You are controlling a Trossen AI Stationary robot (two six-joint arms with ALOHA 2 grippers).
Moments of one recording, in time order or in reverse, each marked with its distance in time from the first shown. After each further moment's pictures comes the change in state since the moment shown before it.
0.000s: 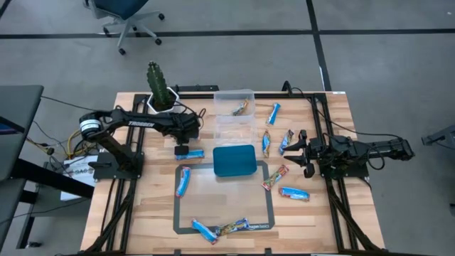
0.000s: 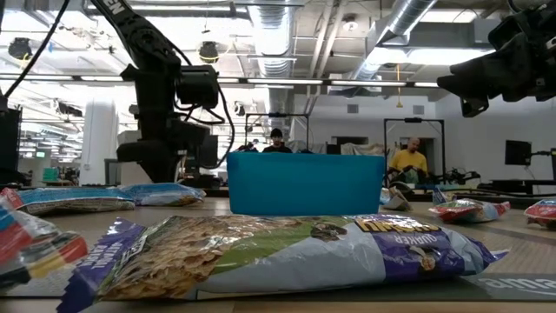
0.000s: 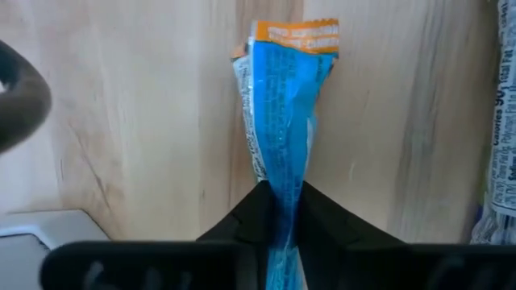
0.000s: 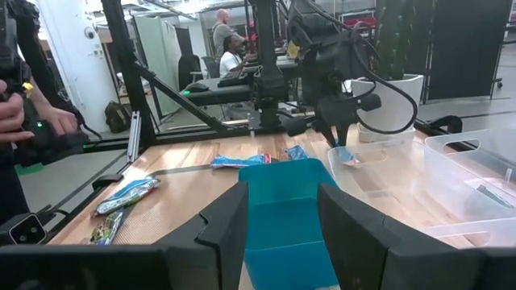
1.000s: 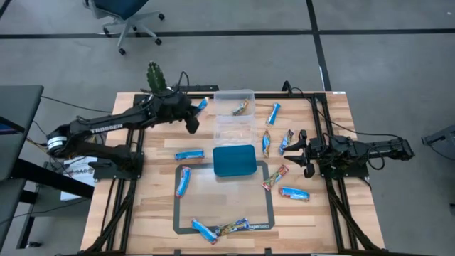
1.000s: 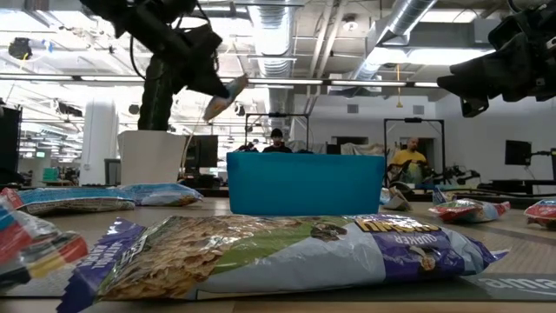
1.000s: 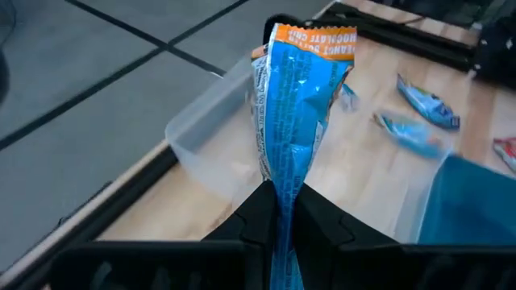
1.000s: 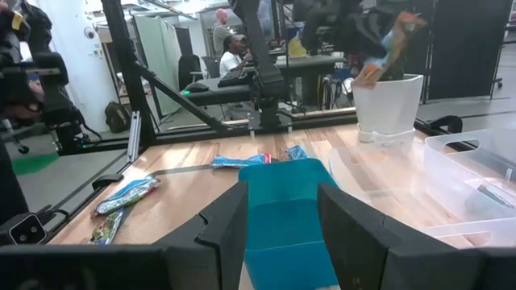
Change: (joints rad) left arm 0.055 -0.394 0.036 0.409 0.055 -0.492; right arm 0.000 0.000 0.000 0.000 0.000 0.000
